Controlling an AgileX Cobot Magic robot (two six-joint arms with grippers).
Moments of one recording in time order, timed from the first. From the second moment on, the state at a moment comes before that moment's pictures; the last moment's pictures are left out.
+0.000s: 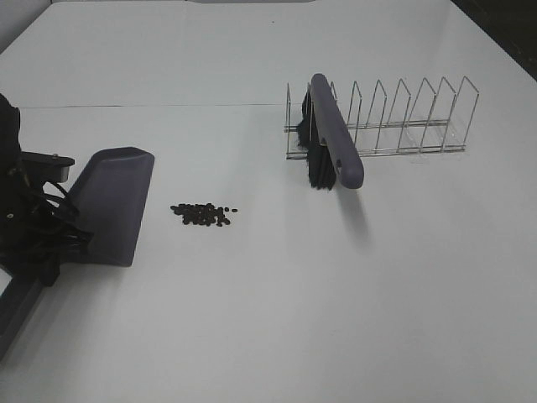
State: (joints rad) left arm -0.23 1.99 -1.01 0.10 0.73 -0.20; right arm 0.03 0.28 -0.73 0.03 1.08 0.11
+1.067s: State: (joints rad) left arm -0.23 1.83 -1.00 0.14 0.77 -0.17; right arm 0.03 1.03 -1.18 0.11 1.19 -0.01
